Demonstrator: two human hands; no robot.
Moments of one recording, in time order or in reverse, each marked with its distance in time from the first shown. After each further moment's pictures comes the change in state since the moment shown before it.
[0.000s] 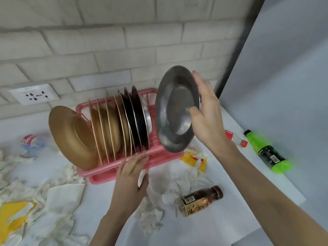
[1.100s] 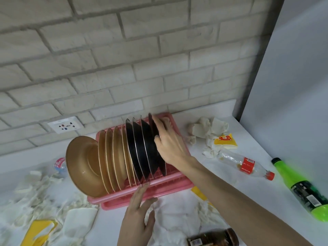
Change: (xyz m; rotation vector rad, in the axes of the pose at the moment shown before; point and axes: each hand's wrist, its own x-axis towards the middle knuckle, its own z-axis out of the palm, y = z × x) left_hand -0.005 0.015 0.024 0.082 0.055 -0.067; right_hand 0.039 0.056 0.094 -0.213 -0.324 -0.173
